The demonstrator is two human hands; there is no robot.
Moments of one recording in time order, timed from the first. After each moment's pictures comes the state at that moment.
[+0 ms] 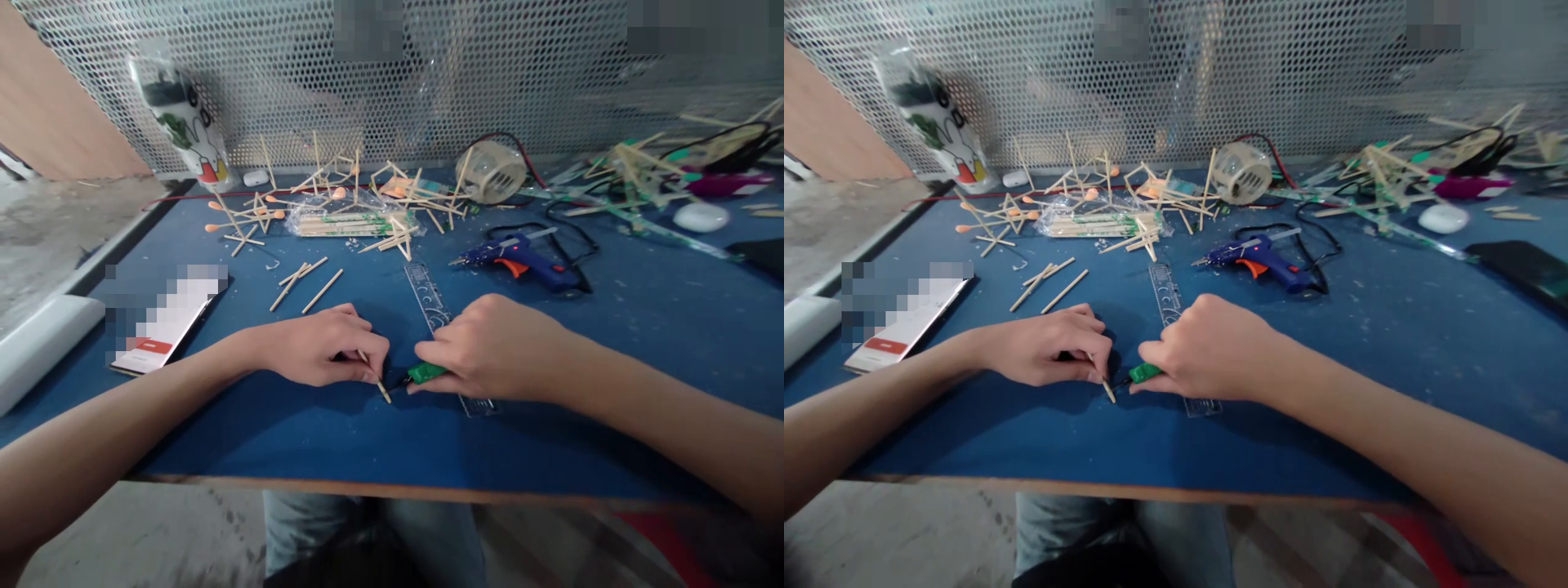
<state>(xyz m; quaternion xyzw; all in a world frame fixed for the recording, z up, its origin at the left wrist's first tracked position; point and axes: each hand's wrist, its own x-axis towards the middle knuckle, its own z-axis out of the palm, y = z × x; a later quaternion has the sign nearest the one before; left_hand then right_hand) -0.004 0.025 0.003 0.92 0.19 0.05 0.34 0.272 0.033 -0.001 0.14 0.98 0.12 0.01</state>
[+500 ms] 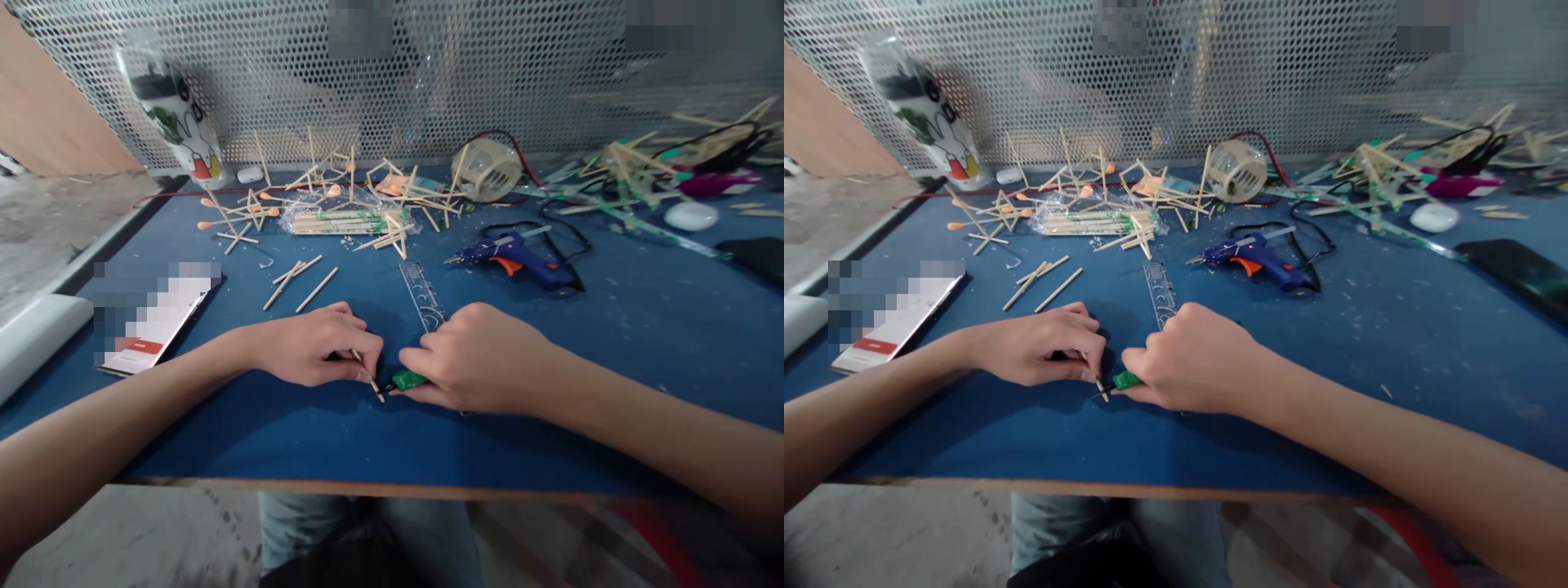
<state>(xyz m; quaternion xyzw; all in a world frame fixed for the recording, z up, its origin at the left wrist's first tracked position) -0.003 0.027 0.003 0.92 0.19 0.05 0.33 0.268 0.032 0.000 0.16 0.98 0.12 0.02</state>
